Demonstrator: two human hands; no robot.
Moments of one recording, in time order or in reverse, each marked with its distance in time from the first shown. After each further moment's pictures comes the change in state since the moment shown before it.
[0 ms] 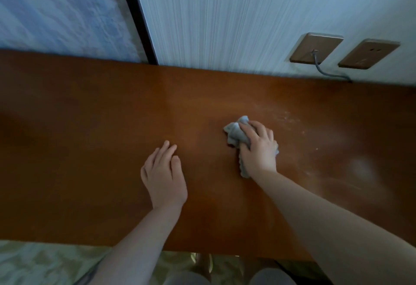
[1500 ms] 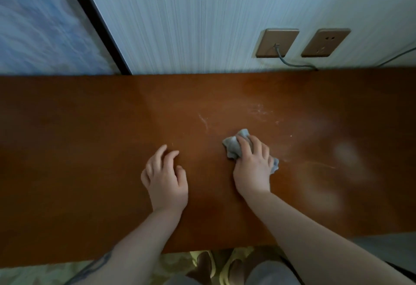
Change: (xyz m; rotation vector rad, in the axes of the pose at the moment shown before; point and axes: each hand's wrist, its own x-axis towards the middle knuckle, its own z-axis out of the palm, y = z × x) left_hand -0.016 0.010 0.026 0.172 -0.010 0.235; right_hand -0.055 0.018 -0.017 -0.096 0.043 0.241
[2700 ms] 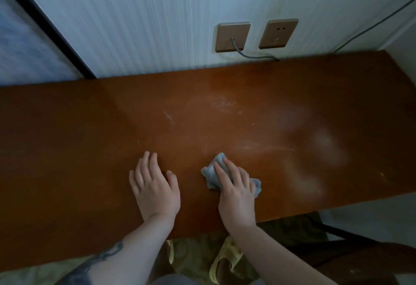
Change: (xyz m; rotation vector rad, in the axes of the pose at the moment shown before) left_hand -0.047 0.038 0.021 0.266 -0.072 0.006; right_hand -0.086 0.054 -0.011 -0.011 0.071 -0.173
